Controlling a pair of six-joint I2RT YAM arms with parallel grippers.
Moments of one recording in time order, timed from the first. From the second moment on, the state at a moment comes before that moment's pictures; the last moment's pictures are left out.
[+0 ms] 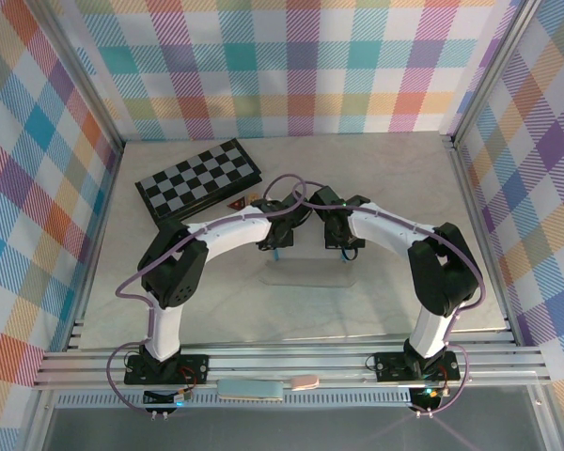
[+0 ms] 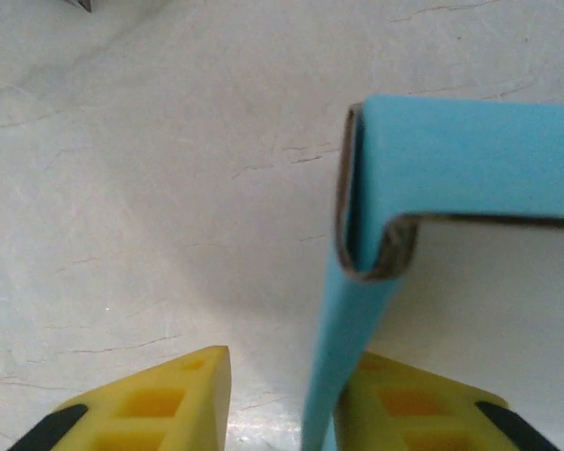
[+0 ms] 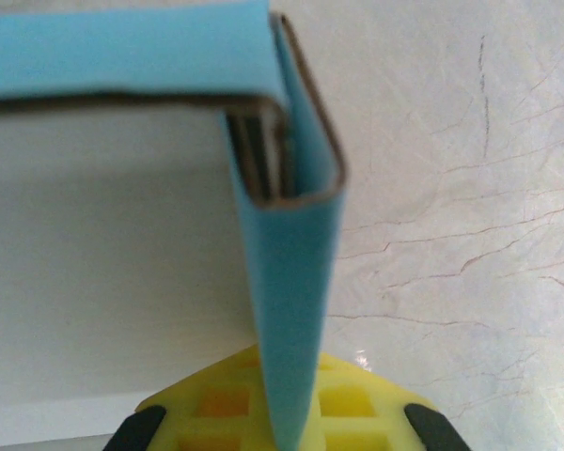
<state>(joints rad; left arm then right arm) -0.76 1.98 1.46 -0.79 -0.37 -0.76 0.62 1.76 1.22 -0.84 0.35 0.65</state>
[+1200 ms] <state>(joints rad) -0.66 1.56 1.57 -0.93 -0.28 -0.82 0.43 1.95 1.69 -1.35 0.08 1.45</state>
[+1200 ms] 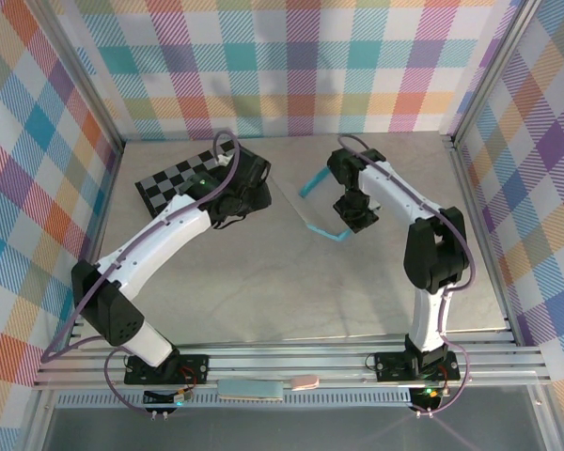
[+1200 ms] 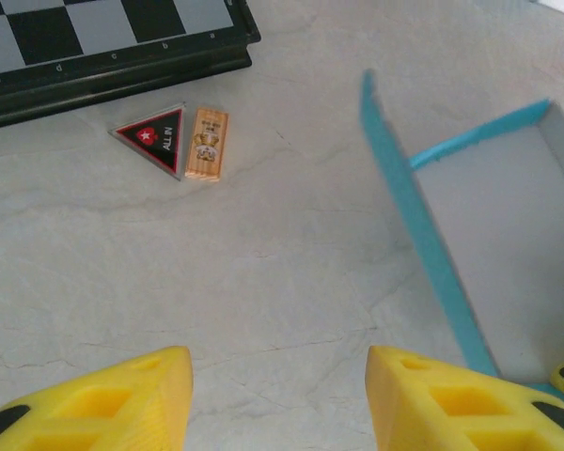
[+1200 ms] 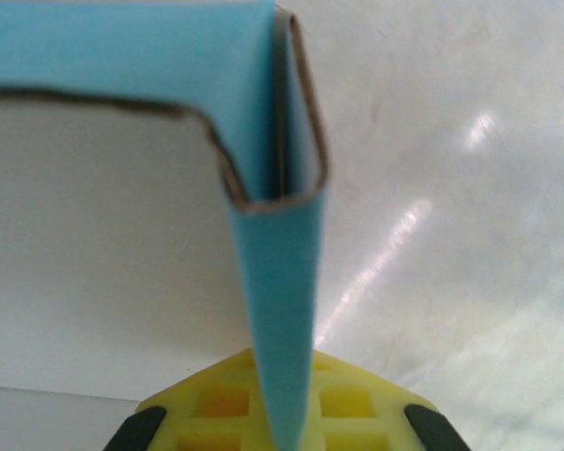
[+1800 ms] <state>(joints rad) -0.66 1.51 1.57 -0.98 -0.26 -0.79 0.37 2.04 1.49 -1.23 -0.35 1.96</state>
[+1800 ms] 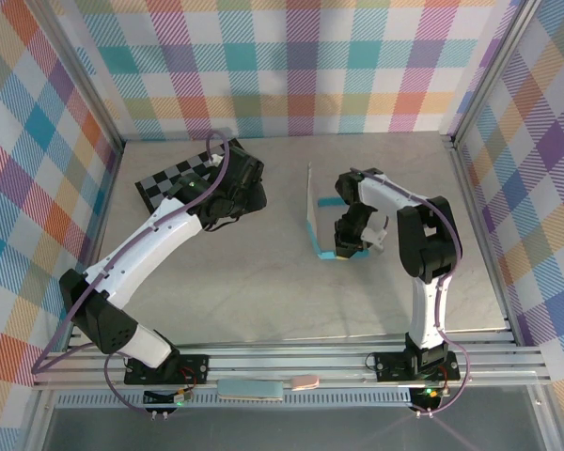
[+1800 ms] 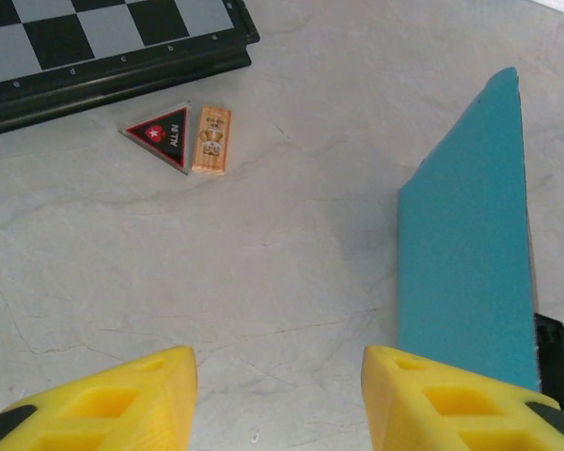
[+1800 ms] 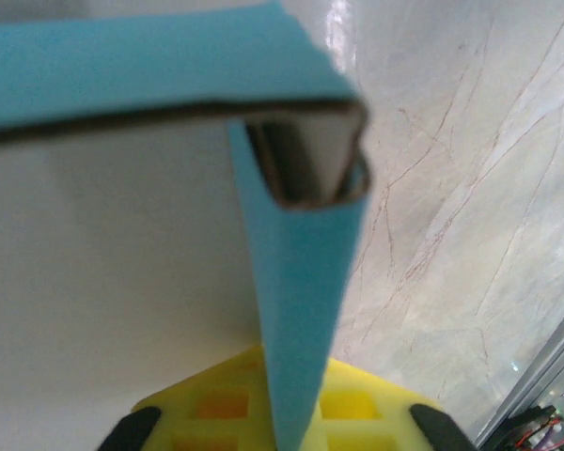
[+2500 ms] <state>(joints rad) -0.66 1.52 1.54 -0.81 -0.07 -0.71 0.29 1.72 1.60 -1.08 -0.18 1.46</state>
